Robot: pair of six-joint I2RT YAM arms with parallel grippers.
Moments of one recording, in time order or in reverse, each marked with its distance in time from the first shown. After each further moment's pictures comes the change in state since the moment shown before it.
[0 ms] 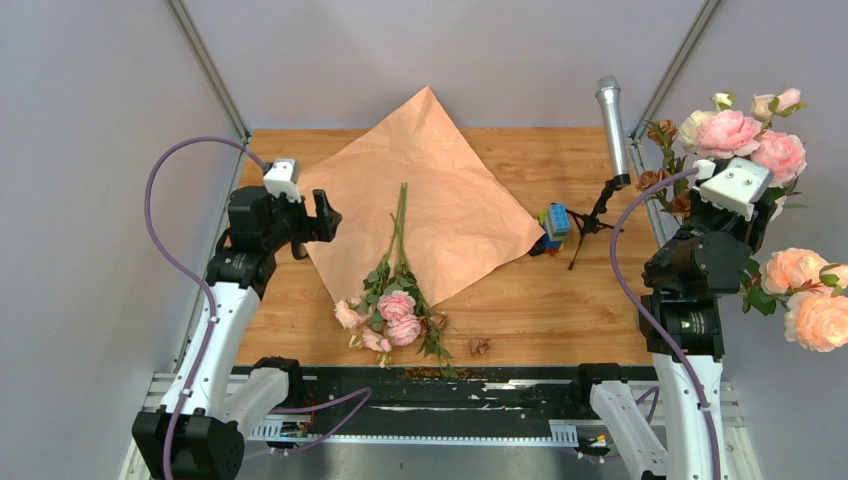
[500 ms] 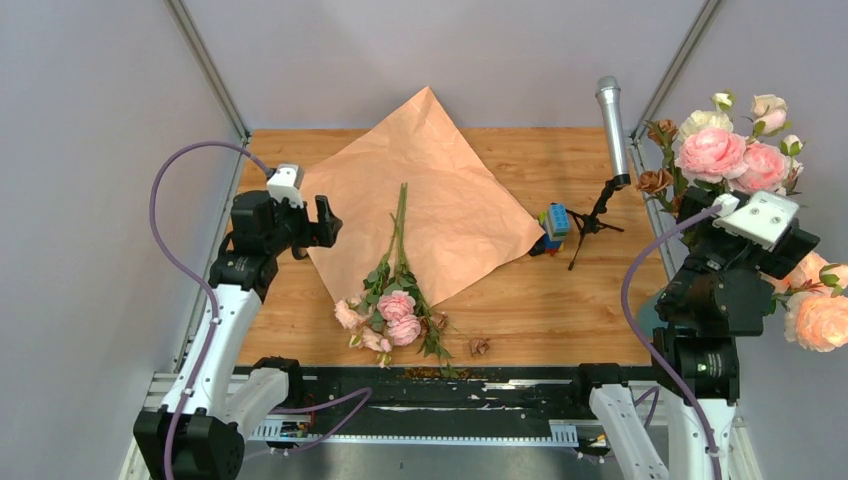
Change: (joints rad) left arm 0.000 -0.003 -0.034 0.003 -0.002 0.023; right arm 0.000 -0.108 0.040 -0.152 -0.141 0.155
